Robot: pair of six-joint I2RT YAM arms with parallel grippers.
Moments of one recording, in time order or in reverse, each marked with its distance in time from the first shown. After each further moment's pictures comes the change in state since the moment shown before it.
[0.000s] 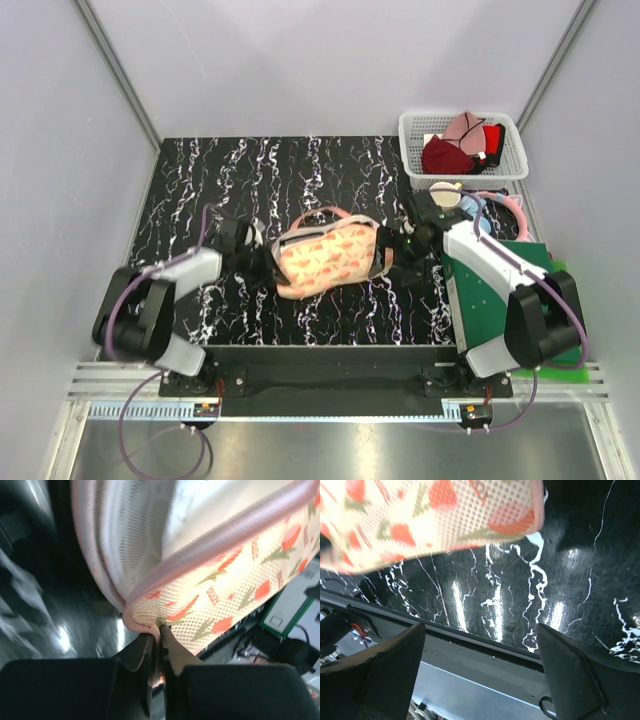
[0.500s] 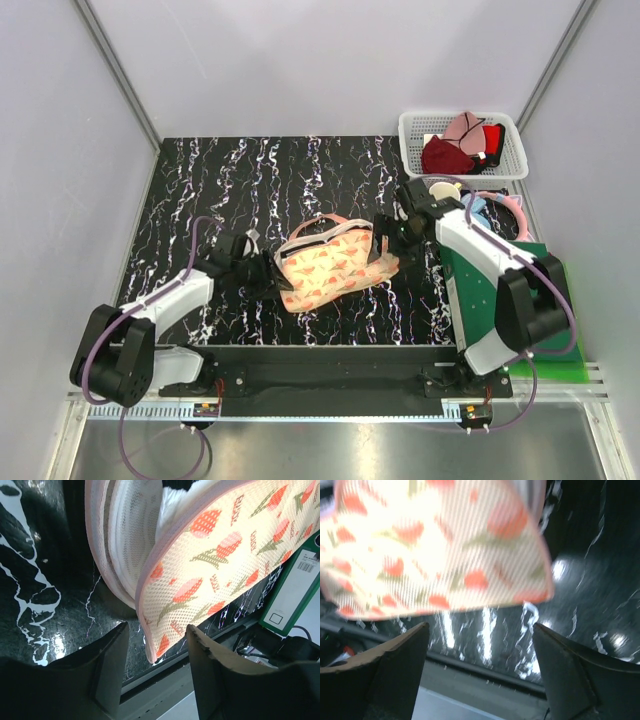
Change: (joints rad) left arm -0.098 -0.296 -0.176 -0.006 -0.109 -0.141; right arm 0.005 0.053 0.044 0.069 0.065 -0.029
